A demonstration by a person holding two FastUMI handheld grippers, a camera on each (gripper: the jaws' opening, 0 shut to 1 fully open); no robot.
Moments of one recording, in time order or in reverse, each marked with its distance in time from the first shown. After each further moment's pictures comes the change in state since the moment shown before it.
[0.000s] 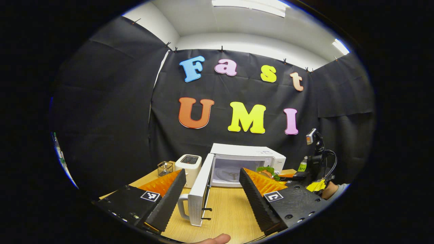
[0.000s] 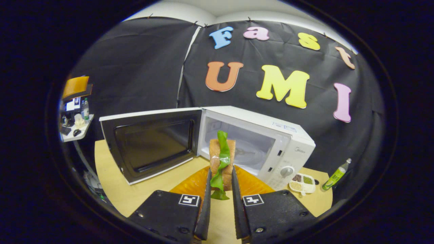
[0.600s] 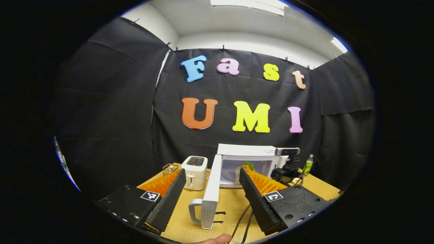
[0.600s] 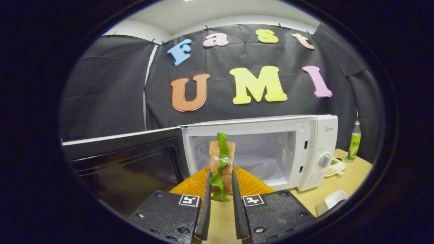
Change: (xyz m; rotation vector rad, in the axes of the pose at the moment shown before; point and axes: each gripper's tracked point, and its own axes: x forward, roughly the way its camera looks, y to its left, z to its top) left arm 0.013 0.026 0.003 0.015 0.010 0.000; right arm 0.149 0.037 0.002 0.327 -0.183 -0.251
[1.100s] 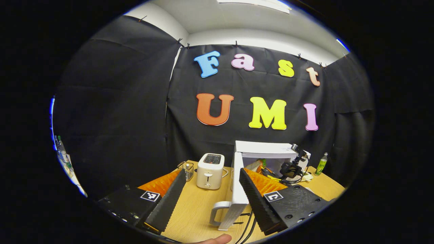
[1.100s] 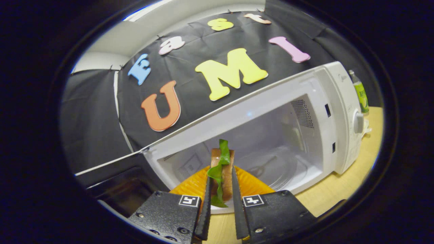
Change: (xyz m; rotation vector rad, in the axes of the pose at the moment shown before) left arm 0.019 0.059 -0.011 -0.001 0.038 0.136; right arm 0.110 -0.032 0.001 0.405 -0.029 -0.045
